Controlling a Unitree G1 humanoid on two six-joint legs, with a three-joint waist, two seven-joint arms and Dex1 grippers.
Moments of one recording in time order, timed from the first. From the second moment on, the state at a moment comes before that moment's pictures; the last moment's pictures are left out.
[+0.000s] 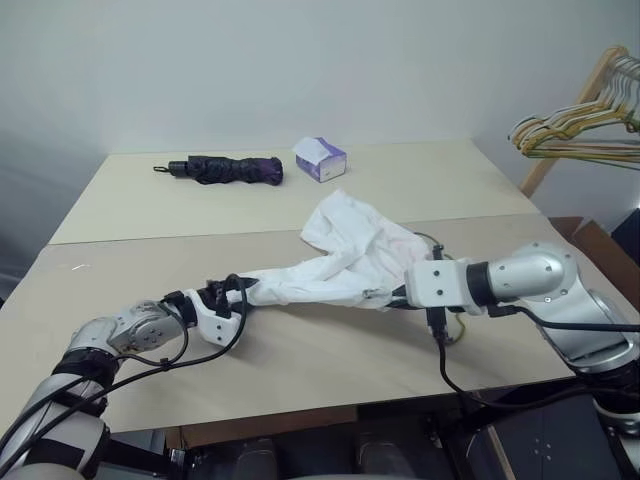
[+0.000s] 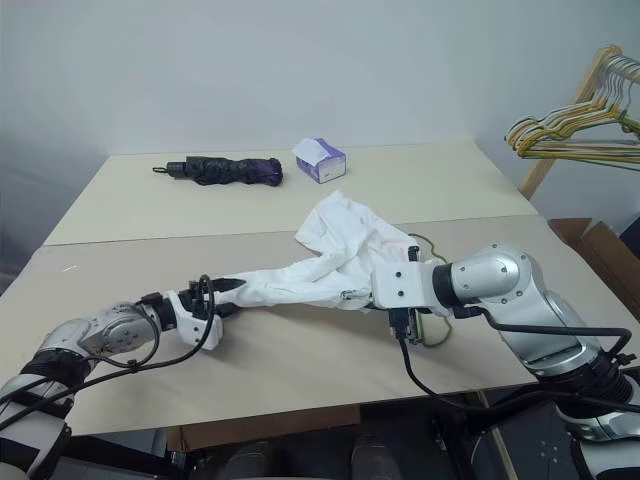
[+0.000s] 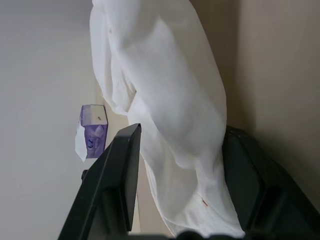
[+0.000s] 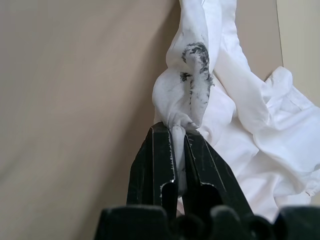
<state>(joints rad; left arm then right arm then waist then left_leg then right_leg) -0.51 0.80 -0.38 0.77 0.71 -1.01 -0.12 -0.46 -0.92 0.27 -0.41 0.06 0.37 1.20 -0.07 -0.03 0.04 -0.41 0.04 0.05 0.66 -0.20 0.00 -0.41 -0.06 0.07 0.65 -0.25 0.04</state>
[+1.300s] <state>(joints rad) -0.51 1.06 -0.41 0.60 0.26 -0.96 -0.79 -0.35 -1.01 0.25 -0.45 0.11 0.26 1.26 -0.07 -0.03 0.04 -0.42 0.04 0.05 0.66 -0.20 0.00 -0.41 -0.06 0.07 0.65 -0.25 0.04</state>
